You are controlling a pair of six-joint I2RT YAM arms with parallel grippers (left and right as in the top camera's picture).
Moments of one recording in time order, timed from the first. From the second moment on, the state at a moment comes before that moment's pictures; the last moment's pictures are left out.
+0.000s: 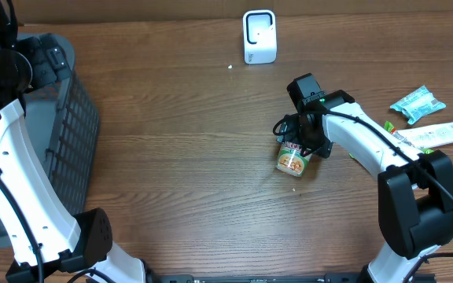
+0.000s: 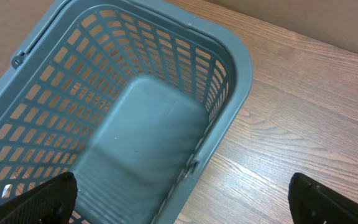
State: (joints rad) left arm 0.25 1.81 2.60 -1.69 -0.24 -0.15; right arm 0.38 1.88 1.29 -0.84 -0.01 0.72
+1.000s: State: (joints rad) left arm 0.25 1.81 2.60 -1.69 -0.24 -0.15; right arm 0.11 1.88 1.38 -0.71 -1.50 0.15
